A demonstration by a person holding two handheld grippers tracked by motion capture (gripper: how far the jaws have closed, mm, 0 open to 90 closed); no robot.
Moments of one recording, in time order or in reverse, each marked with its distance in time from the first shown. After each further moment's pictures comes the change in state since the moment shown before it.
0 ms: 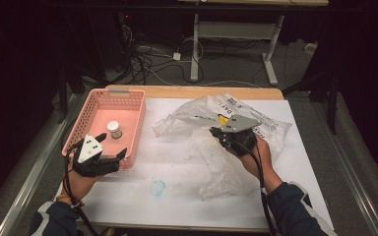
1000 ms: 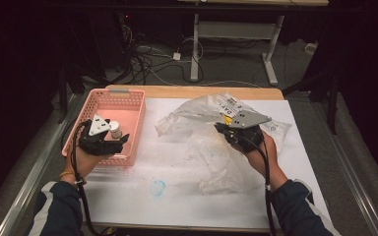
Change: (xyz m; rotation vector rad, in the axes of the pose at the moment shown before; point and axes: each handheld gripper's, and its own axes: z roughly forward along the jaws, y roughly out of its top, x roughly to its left) left arm 0.036 0.034 0.043 0.144 -0.001 0.026; right arm -0.013 0.001 -0.012 -0.030 0.002 0.017
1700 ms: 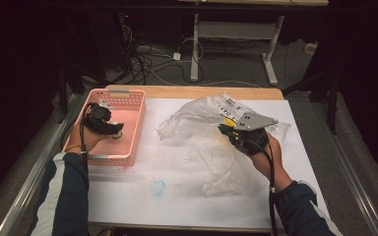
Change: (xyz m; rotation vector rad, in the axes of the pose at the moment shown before) left arm 0.063 0.005 0.076 0.325 -0.058 -0.110; right arm 0.000 -0.004 -0.011 -0.011 -0.004 -0.008
